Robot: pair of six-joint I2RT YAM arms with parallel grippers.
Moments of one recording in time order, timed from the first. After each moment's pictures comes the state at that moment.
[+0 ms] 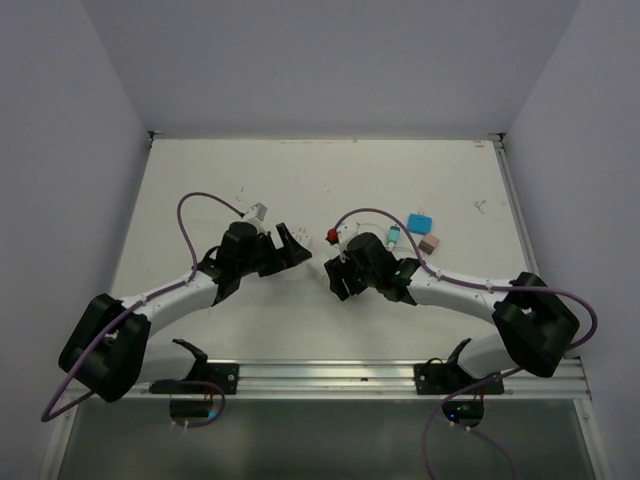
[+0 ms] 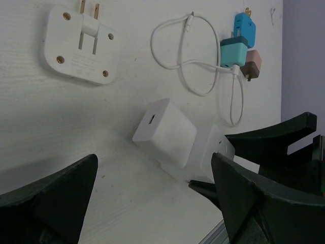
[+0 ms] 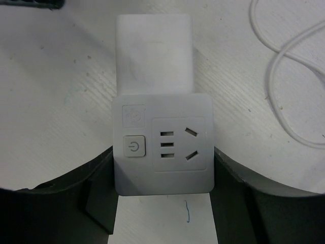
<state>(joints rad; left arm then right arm) -0.49 1.25 0.53 0.15 0.20 -0.81 0.84 1.43 0.75 -0.13 0.03 0.18</state>
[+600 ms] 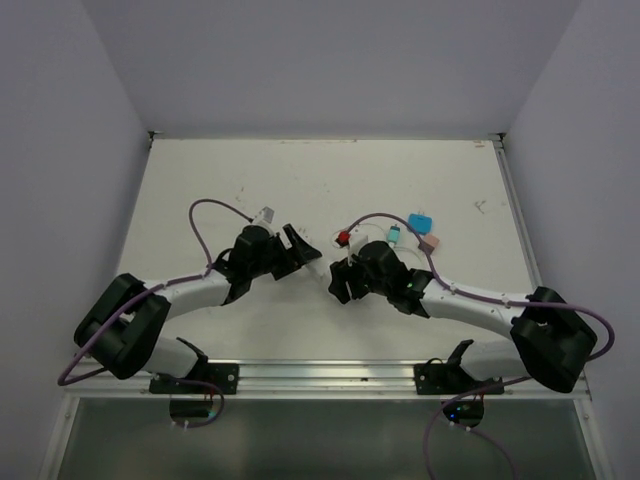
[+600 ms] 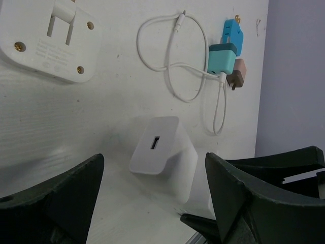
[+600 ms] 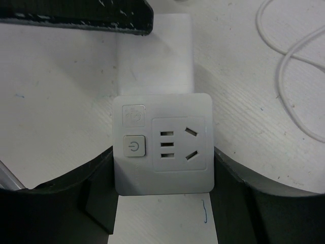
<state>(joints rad) -0.57 1.40 0.52 0.34 0.18 -1.01 0.86 1.31 0.61 0.04 0.01 0.27</state>
